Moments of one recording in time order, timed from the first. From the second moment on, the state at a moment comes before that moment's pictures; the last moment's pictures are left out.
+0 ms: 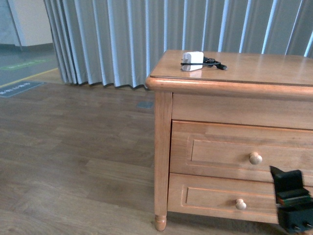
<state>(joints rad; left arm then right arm) 0.00 0.00 0.01 0.00 0.00 0.00 0.27 1.59 0.33 0.99 0.22 -0.13</state>
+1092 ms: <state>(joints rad) 0.00 0.00 0.01 0.00 0.00 0.00 0.20 2.23 0.88 1.06 0.29 -0.12</state>
